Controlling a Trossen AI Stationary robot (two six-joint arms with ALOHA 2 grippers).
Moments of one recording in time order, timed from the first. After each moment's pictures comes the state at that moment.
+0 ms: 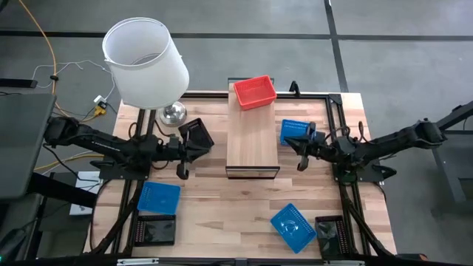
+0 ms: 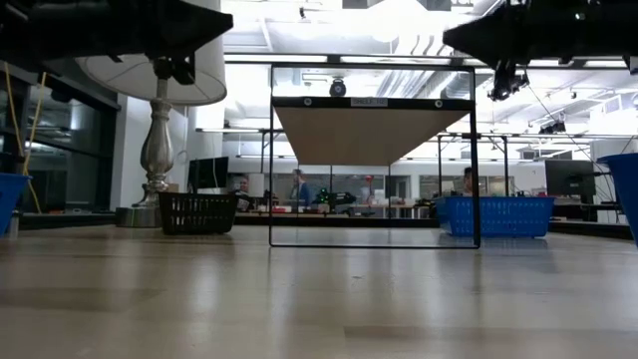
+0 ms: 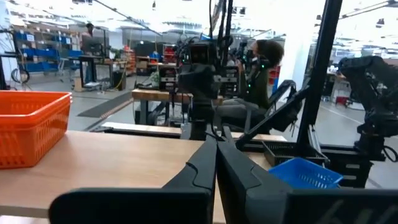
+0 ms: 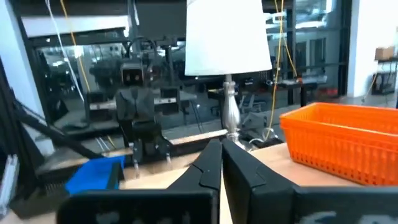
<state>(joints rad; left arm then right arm) 0.01 0.96 0.24 0.84 -0.13 -0.05 0.16 0.79 0.22 0.75 0.44 0.03</state>
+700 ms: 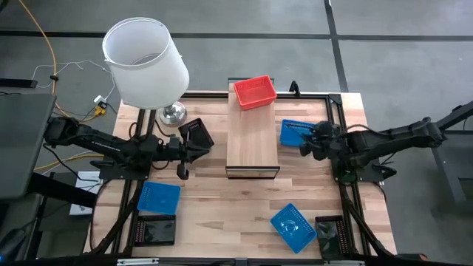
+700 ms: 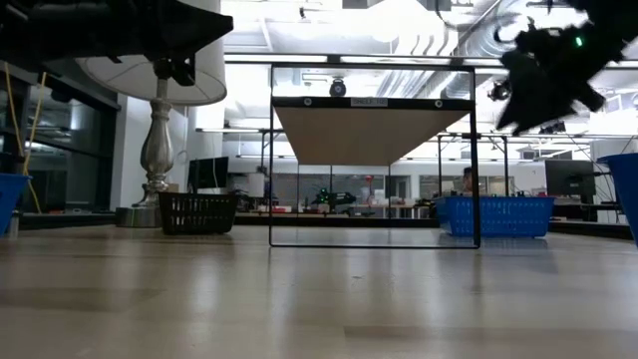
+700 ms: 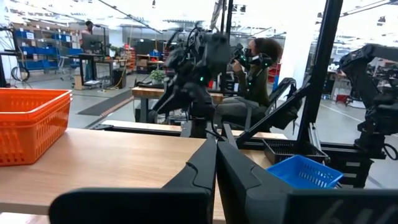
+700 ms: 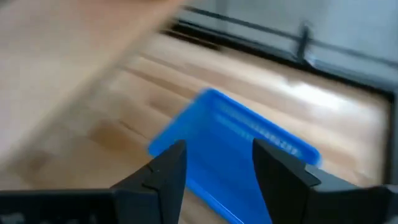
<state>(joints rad) 0.01 0.96 0.24 0.83 -0.13 -0.05 0.16 0.80 0.61 -0.87 0.82 1.03</state>
